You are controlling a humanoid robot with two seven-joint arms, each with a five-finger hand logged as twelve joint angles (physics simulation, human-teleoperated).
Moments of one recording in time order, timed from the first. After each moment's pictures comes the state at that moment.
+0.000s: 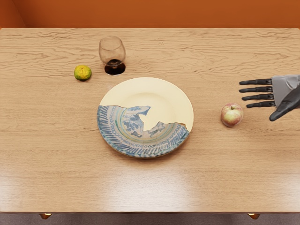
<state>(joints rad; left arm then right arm) 0.04 0.00 -0.19 -0.31 0.11 -0.08 0.10 0.97 -1.10 0.41 1.27 0.20 0.61 -0.61</state>
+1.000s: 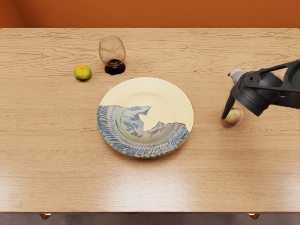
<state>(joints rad) 0.04 0.00 -0.19 -0.31 0.11 -0.08 0.10 1.73 -0.43 -0.65 1.45 -0.09 -0.57 -0.61</state>
